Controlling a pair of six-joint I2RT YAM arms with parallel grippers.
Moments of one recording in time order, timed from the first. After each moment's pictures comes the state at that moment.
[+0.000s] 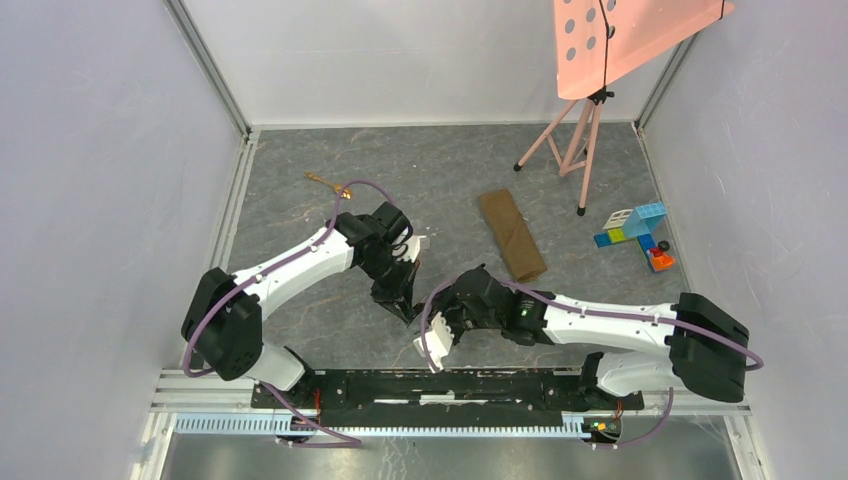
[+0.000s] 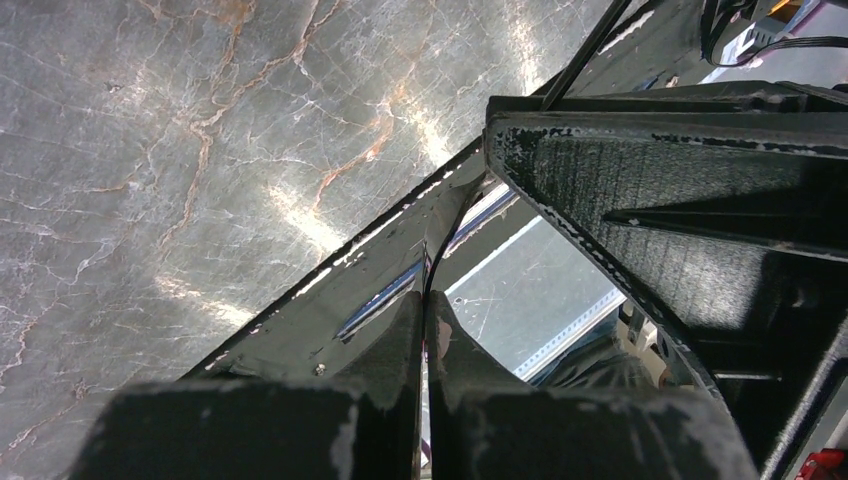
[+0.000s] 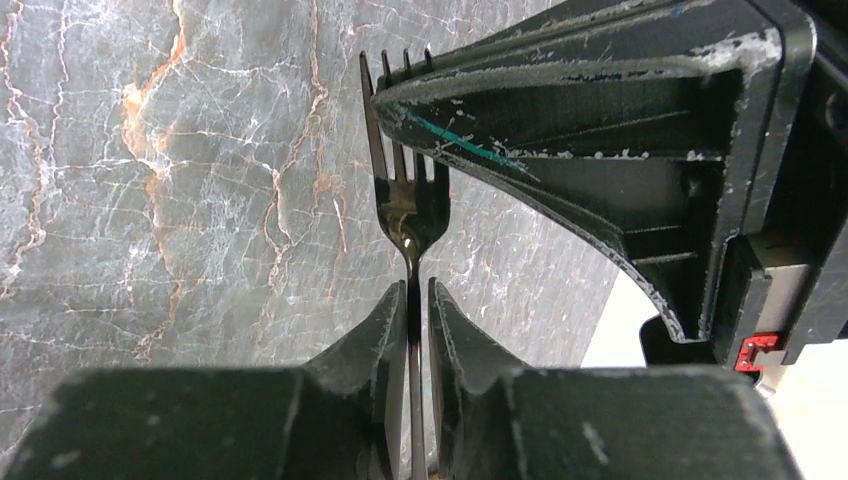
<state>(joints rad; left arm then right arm) -0.69 1.48 1.06 -0.95 0.54 -0.33 1.15 1.28 0.66 -0.02 -0.10 -1.25</state>
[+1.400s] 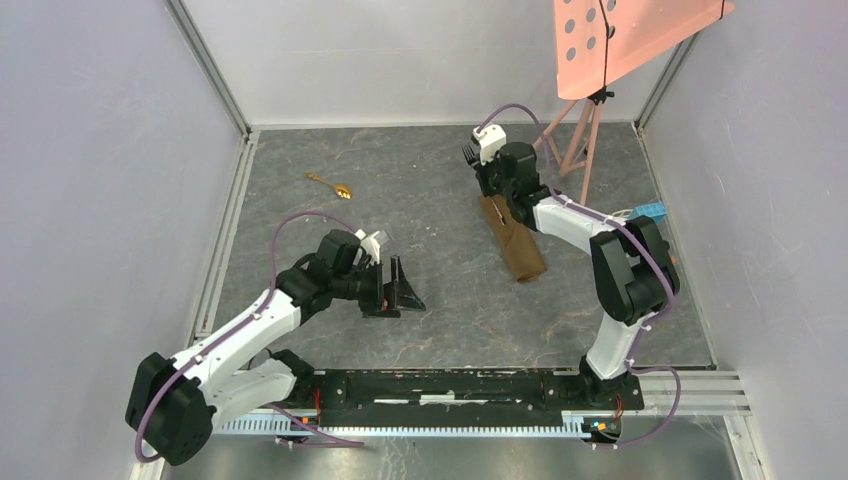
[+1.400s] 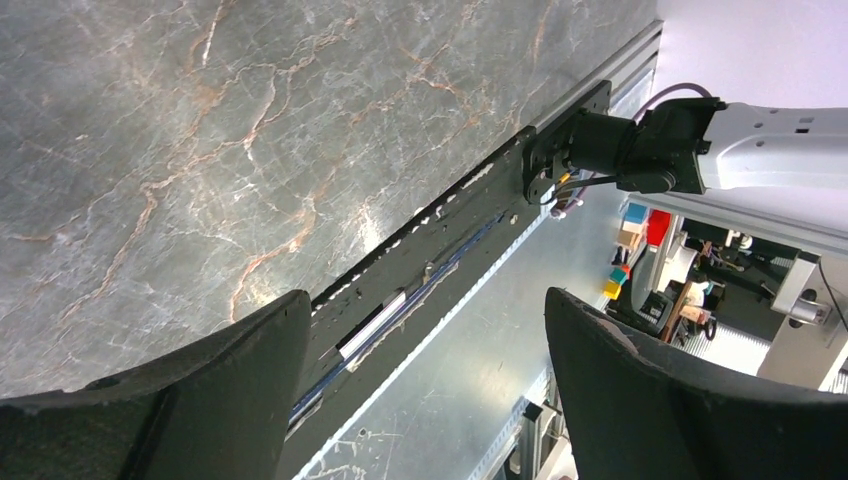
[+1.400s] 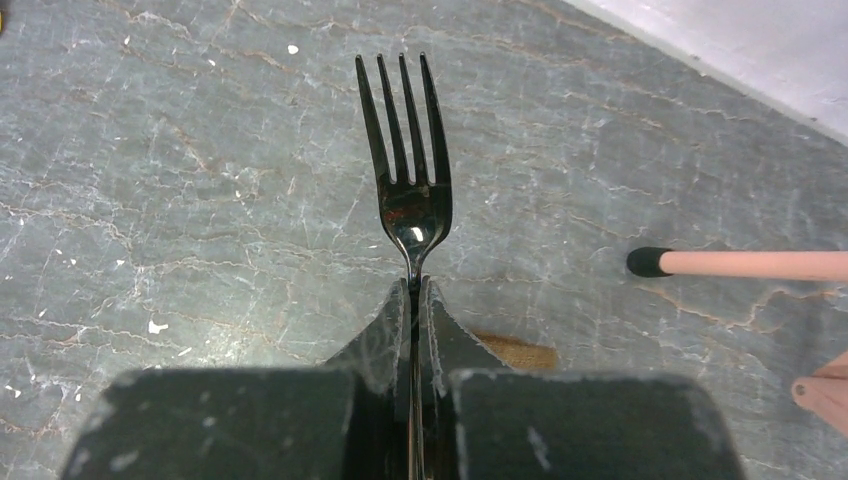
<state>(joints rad) -0.58 0.99 0.61 -0.42 0.58 -0.75 0.42 1.80 1.16 0.24 -0.03 -0.14</state>
